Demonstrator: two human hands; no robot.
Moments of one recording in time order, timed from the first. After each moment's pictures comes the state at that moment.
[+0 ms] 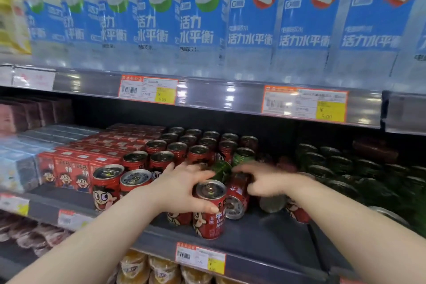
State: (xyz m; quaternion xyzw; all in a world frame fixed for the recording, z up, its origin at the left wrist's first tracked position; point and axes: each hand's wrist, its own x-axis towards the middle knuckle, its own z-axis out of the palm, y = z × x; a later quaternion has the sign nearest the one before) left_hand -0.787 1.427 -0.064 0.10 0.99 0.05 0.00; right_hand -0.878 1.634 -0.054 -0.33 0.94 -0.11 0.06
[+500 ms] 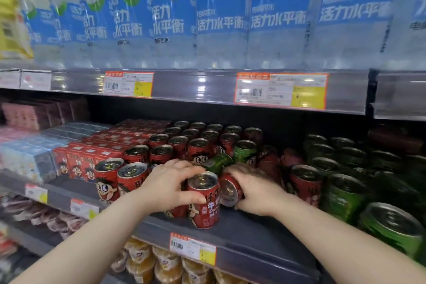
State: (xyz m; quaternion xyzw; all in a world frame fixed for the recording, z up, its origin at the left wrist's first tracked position) left_hand -0.785 1.431 -0.077 0.05 0.99 0.06 -0.07; right_hand -0.876 1.639 -0.099 -0.42 0.90 -0.12 -0.06
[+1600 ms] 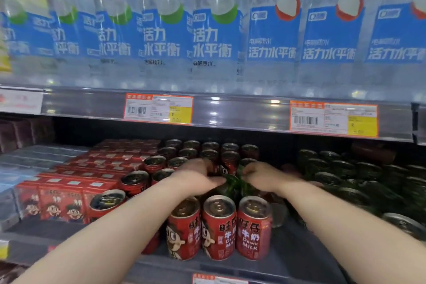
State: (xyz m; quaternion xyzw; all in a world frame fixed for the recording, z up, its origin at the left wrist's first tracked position) left_hand -0.858 1.420 -0.042 0.03 0.98 0.17 -0.05; right_hand -0.890 1.595 -0.044 -0.14 0.95 -0.29 0.04
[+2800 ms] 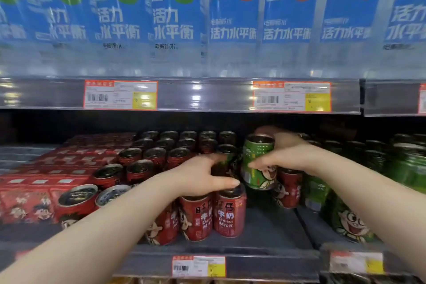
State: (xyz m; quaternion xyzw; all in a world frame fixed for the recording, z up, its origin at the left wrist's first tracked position) left_hand -0.818 1.467 -0.033 0.18 0.95 0.26 0.00; right_hand -0.830 1.670 0.001 -0.13 0.94 -0.32 -0.03
